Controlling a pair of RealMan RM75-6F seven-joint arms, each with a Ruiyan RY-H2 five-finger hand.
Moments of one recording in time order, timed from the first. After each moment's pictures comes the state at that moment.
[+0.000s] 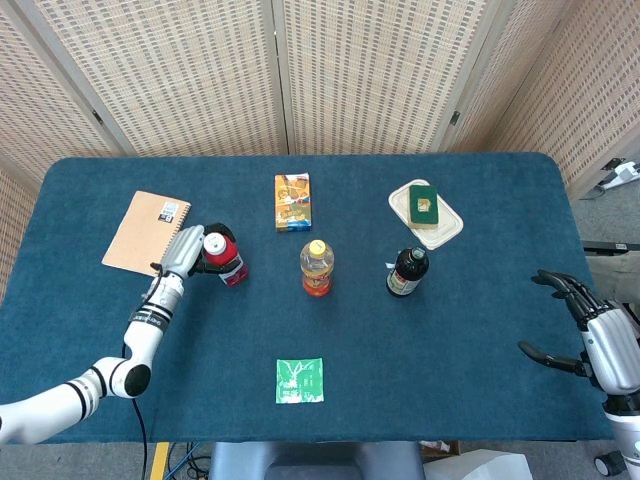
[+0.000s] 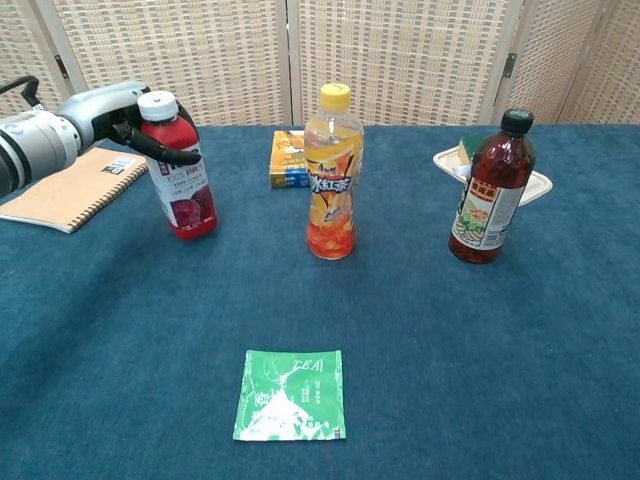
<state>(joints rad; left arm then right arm) -0.78 -1.58 -0.33 -1.17 1.10 0.84 -0.26 0.12 -1.05 0.05 -1.59 -1.70 1.67 0.45</state>
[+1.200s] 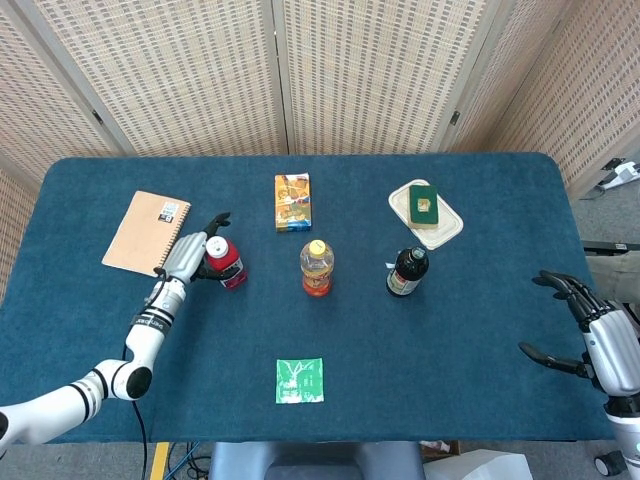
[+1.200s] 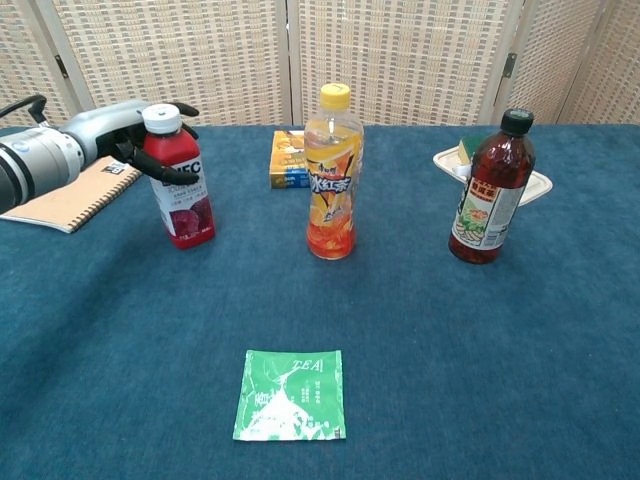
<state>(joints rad) -0.78 -1.60 -0.31 -1.15 1.09 0.82 -0.23 0.12 -1.05 0.05 -1.58 -1.71 1.67 0.46</state>
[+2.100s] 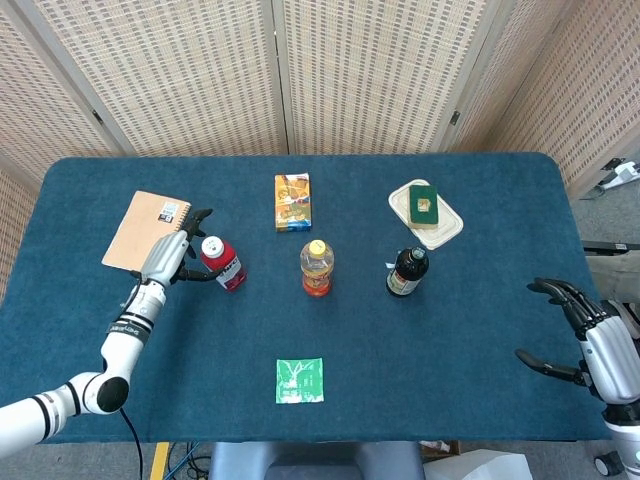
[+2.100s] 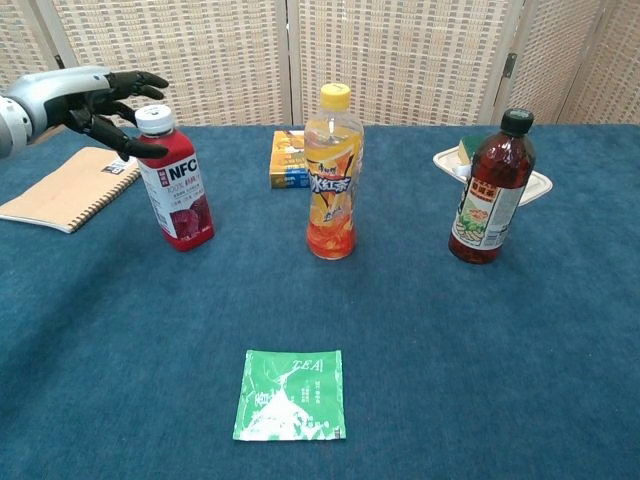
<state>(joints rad) -0.71 -1.41 -0.33 -1.45 0.99 0.88 -0.12 0.11 -1.05 0.04 -1.59 -1.75 1.70 0.44</state>
